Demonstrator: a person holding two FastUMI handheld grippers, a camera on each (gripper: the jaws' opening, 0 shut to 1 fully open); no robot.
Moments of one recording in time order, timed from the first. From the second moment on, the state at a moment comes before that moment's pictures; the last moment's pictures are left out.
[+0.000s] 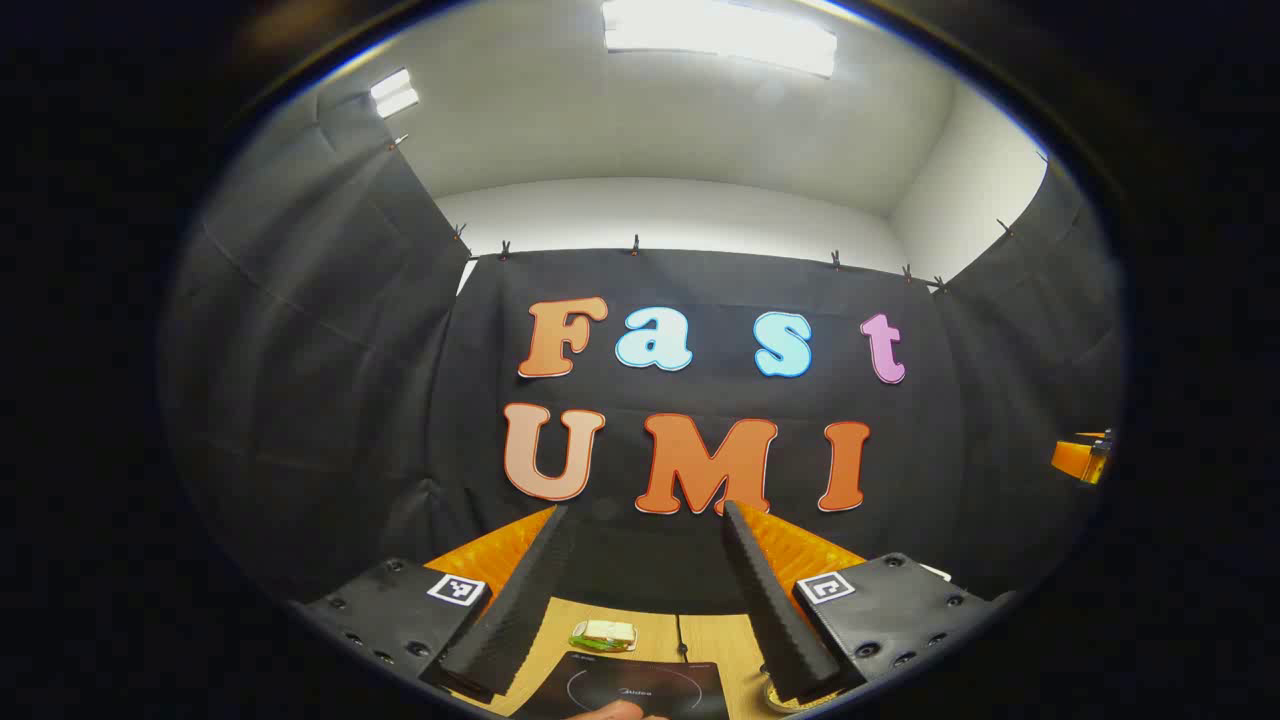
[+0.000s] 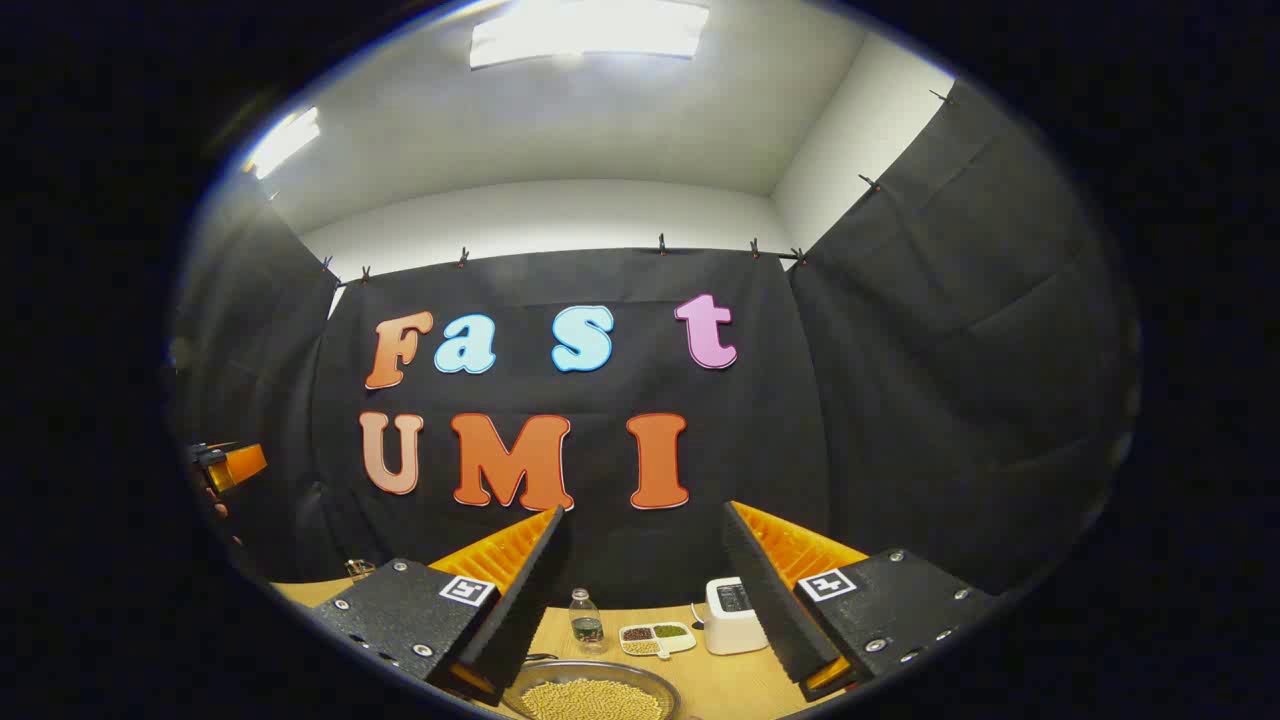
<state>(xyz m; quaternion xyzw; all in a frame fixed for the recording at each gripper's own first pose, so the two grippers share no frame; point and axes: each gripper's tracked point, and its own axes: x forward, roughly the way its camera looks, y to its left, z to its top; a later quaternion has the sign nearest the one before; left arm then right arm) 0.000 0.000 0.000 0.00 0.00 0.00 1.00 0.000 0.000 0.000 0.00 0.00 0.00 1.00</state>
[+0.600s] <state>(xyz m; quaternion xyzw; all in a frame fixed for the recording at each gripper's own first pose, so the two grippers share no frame) -0.003 0.004 0.008 0.00 -0.02 0.00 1.00 -0.005 0.007 0.014 -0.01 -0.03 0.00 1.00</state>
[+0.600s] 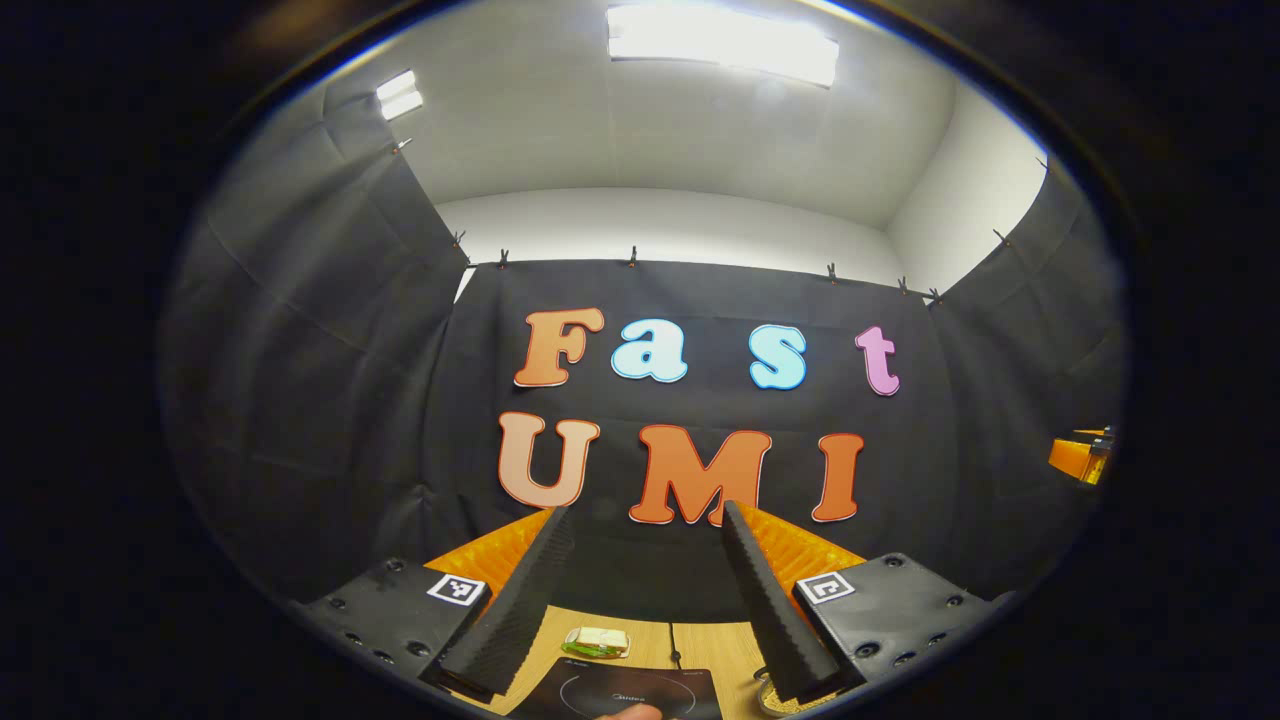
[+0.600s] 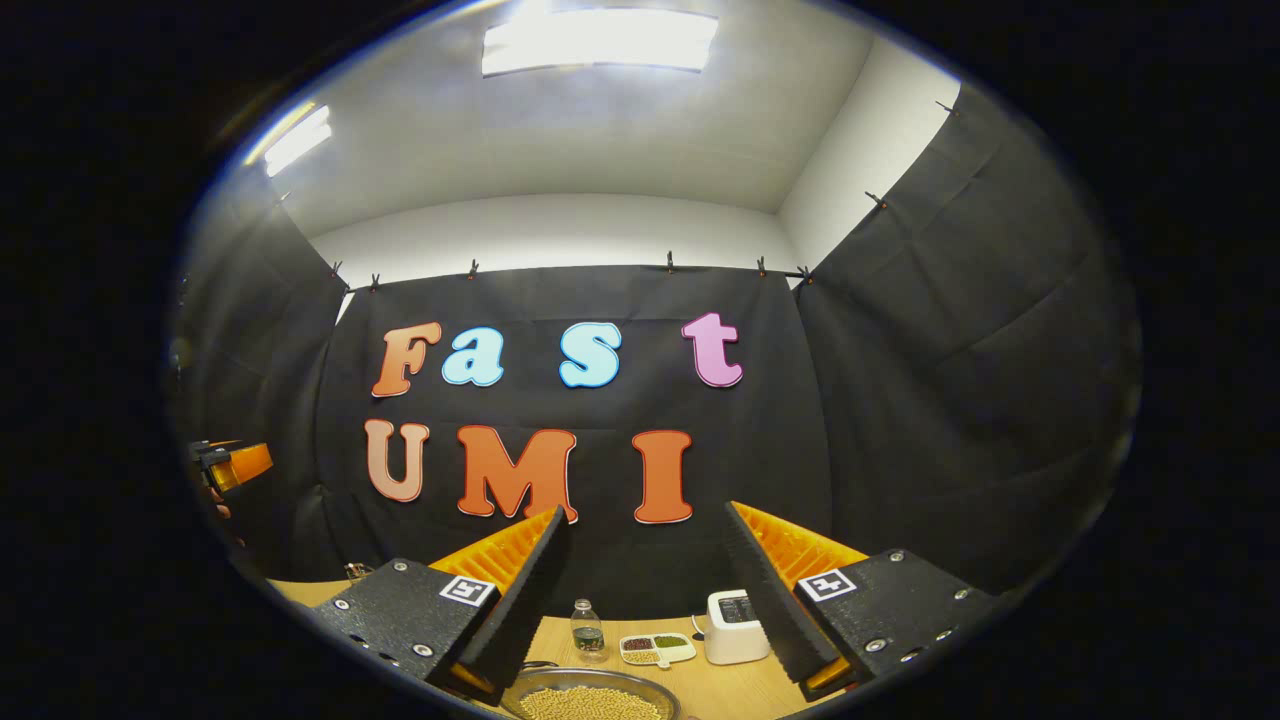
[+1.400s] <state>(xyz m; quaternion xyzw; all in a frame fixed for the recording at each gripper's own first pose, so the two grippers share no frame) -0.005 -0.003 -0.010 0.02 -0.01 0.00 1.00 -0.005 0.020 -0.033 -0.01 0.04 0.02 1.00</state>
